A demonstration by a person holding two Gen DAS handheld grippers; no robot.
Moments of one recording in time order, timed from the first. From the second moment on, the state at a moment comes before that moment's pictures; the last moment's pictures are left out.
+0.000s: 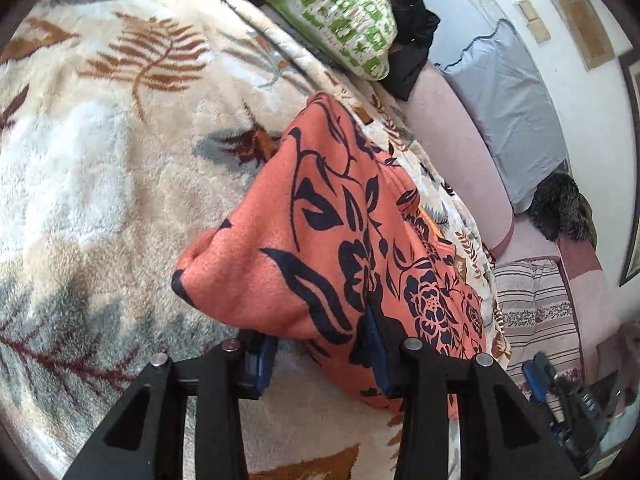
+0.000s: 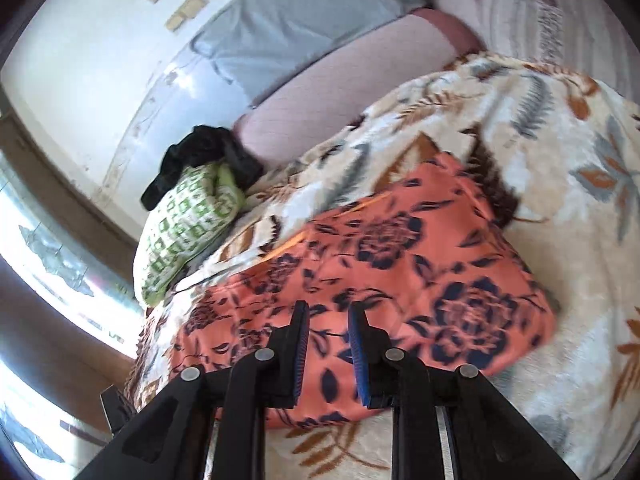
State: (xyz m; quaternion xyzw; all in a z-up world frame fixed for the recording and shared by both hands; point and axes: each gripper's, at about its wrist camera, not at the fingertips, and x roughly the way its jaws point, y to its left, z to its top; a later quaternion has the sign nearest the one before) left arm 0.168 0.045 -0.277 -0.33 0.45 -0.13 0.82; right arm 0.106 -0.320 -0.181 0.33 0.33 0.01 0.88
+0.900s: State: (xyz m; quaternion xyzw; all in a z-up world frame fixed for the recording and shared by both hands) left arm 0.160 -0.166 -0.161 0.06 0.34 -0.22 0.91; right arm 0.160 -0.436 -0.259 0.52 0.35 0.07 0.78
